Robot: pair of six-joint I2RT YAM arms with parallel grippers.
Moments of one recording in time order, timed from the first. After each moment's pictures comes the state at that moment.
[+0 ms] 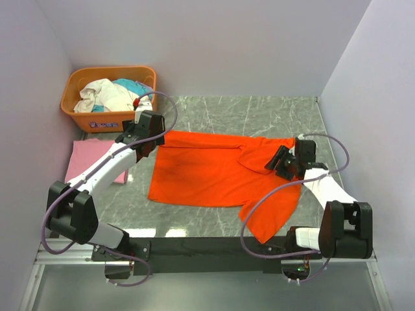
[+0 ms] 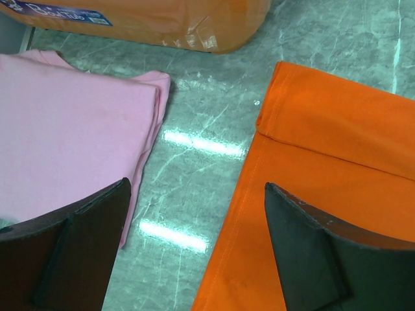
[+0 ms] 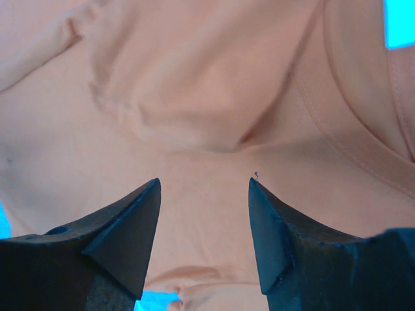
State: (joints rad) left arm -0.41 1.43 1.12 -0.44 -0.61 -0.36; right arm -0.03 1.25 0.68 -0.32 -0.23 0.51
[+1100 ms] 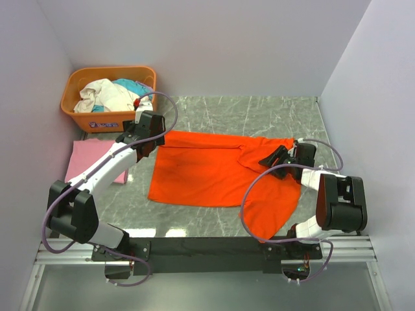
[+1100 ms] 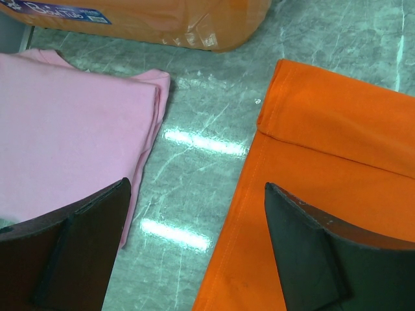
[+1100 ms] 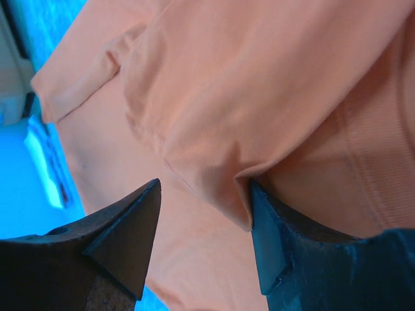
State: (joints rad) left arm -0.41 1.44 1.12 -0.44 -0.61 -0.35; right arm -0.13 1.49 0.55 0.15 -0.51 0.68
